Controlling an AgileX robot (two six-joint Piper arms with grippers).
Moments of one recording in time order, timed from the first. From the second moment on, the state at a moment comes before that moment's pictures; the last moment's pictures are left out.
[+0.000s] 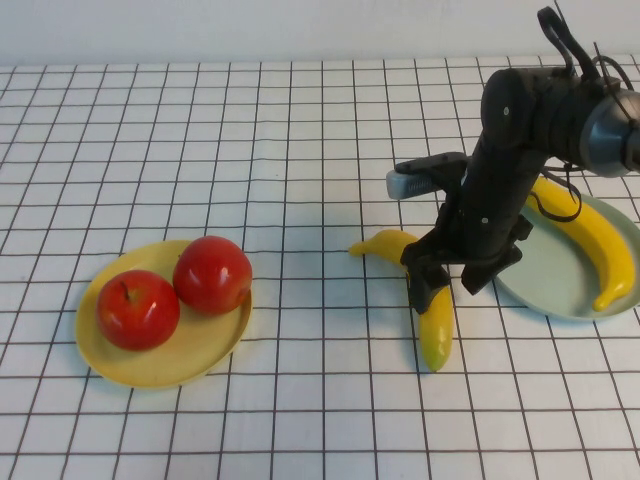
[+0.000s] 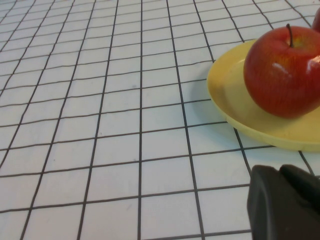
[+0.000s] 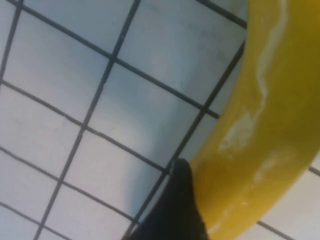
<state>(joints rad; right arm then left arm) 0.42 2.11 -1.70 0.20 1.21 -0.14 -0.09 -0.01 0.03 0.12 0.38 0.02</state>
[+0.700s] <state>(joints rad) 0.43 2.13 -1.70 0.23 1.16 -0.11 -0.09 -0.01 0.03 0.12 0.38 0.02</state>
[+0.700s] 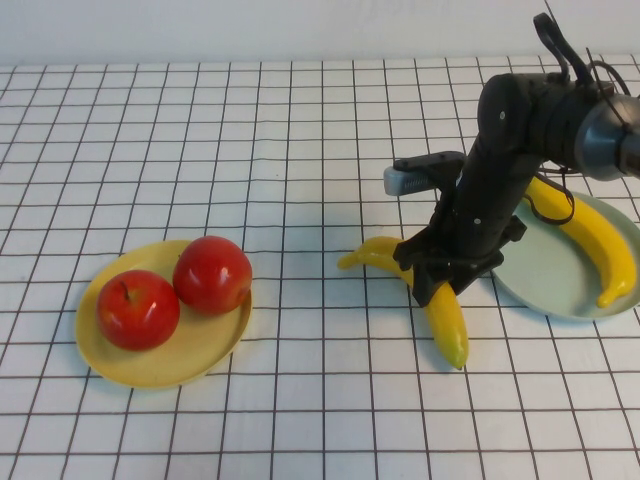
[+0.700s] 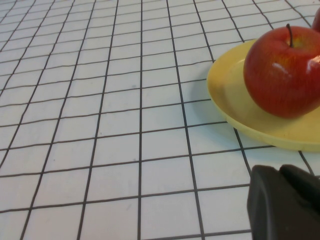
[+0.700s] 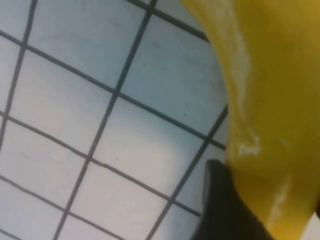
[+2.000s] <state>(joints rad) 0.24 1.96 -1.53 -0.03 0.99 -0.14 -0.09 -0.01 0.03 0.12 0.38 0.02</state>
